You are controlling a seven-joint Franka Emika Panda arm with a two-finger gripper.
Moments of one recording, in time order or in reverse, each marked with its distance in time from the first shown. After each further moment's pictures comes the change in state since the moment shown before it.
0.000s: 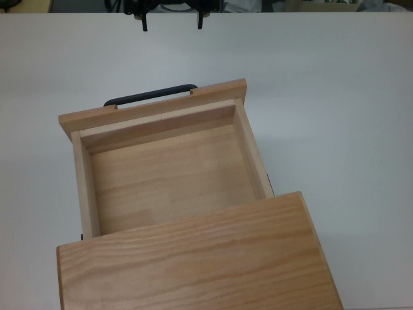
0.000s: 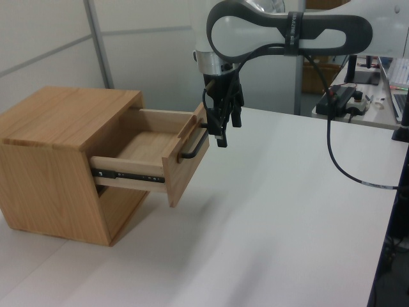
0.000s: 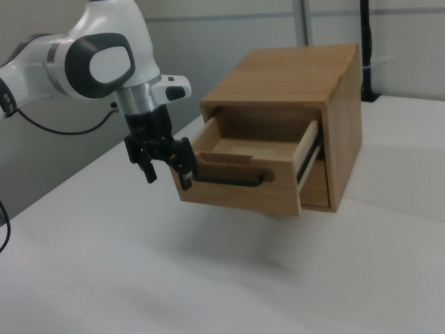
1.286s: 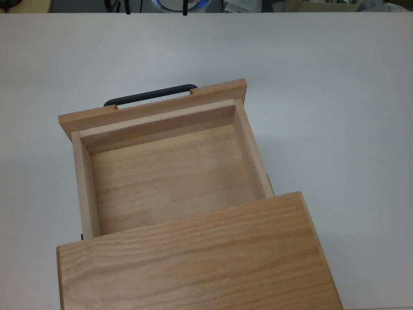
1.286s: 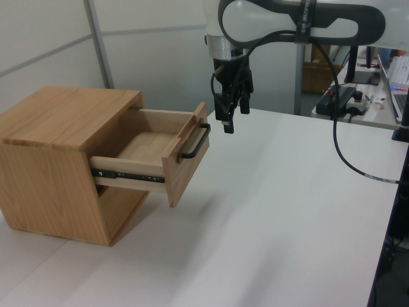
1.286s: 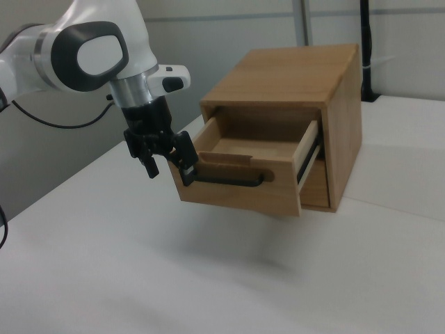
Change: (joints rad) arm -0.030 -0.048 -0.015 0.000 -0.001 -0.017 0.005
